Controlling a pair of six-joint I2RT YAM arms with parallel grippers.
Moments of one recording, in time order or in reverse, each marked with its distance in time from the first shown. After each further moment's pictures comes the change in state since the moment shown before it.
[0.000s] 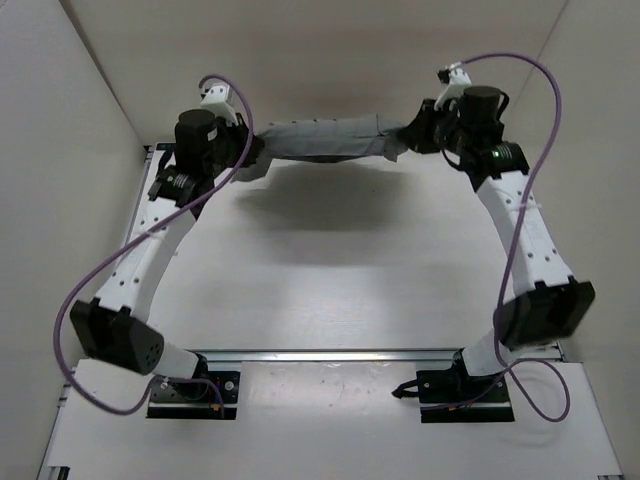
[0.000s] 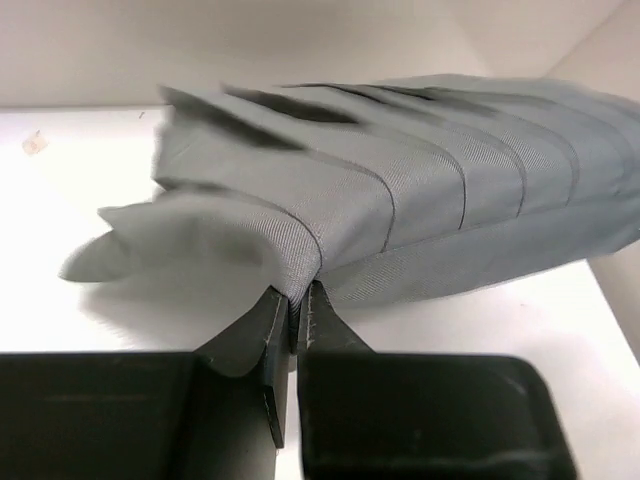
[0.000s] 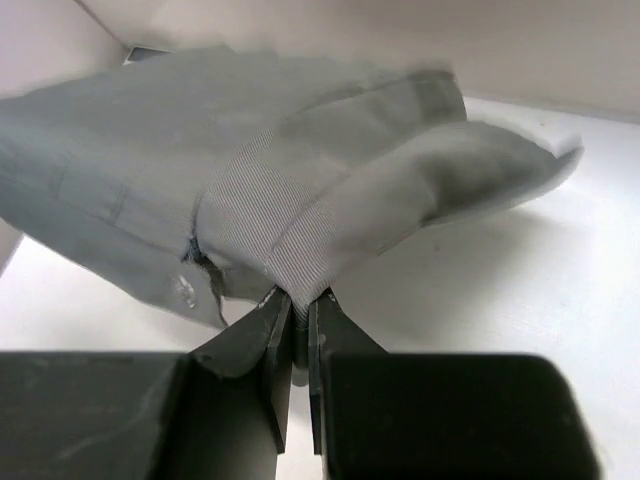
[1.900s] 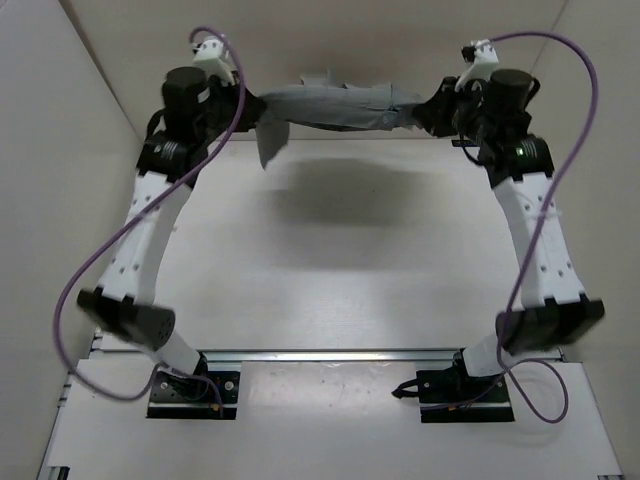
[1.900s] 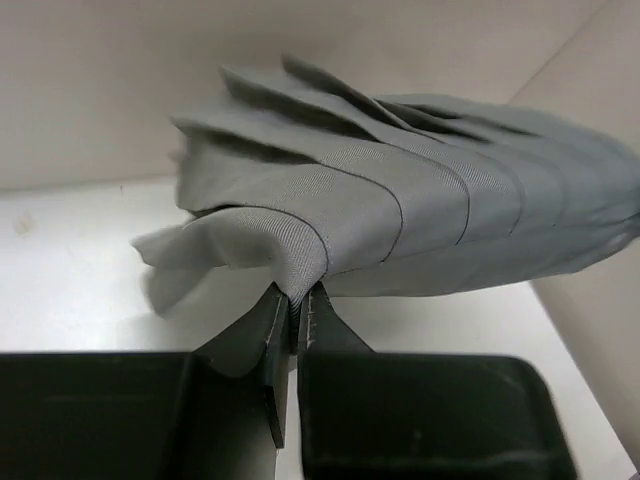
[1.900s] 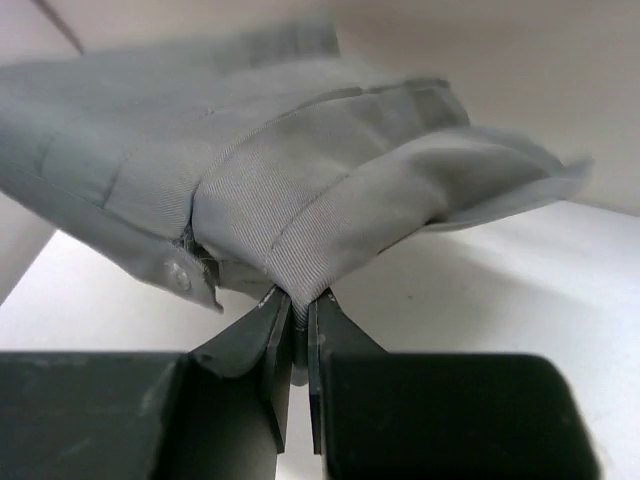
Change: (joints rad) left arm -0.021 0.176 0.433 -0.203 0.019 -0.004; right arm -0.046 -0.034 0.122 -0.051 0.016 -0.032
